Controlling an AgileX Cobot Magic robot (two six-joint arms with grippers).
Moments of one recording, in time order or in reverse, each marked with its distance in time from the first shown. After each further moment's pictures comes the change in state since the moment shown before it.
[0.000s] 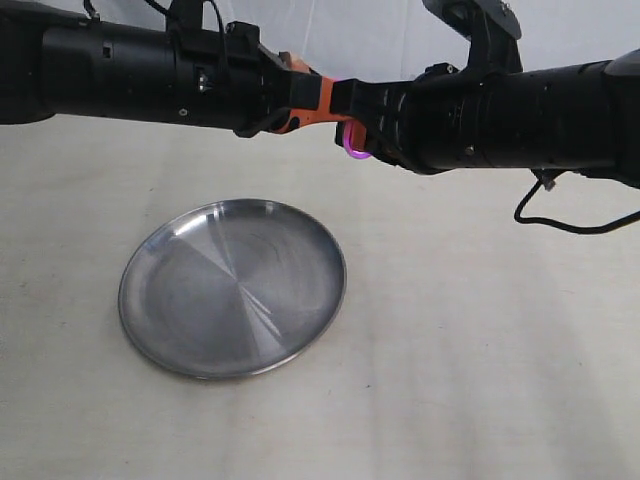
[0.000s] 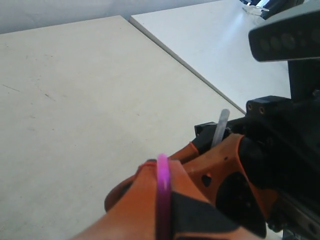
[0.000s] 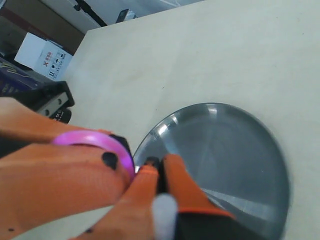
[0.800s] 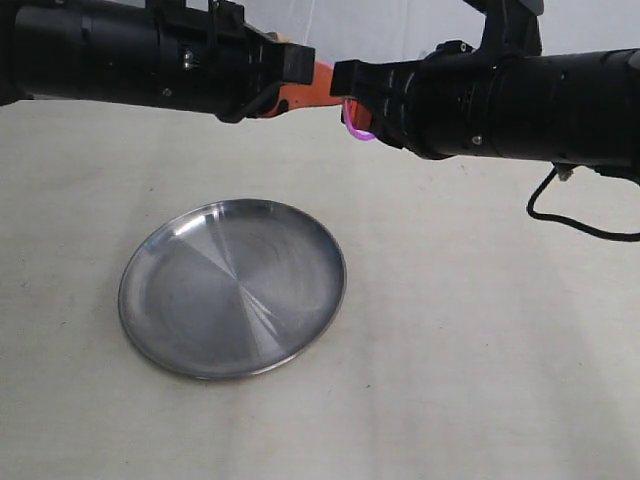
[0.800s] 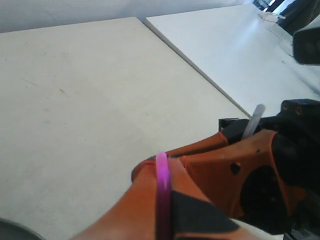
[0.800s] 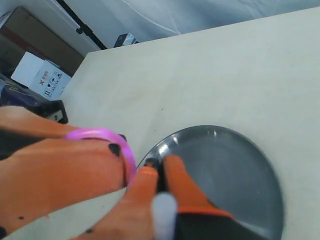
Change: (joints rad) left arm -0.002 -0.059 -0.010 0.152 -0.063 -0.218; right arm 0.037 -0.077 0.006 0.028 -0.115 -0.011
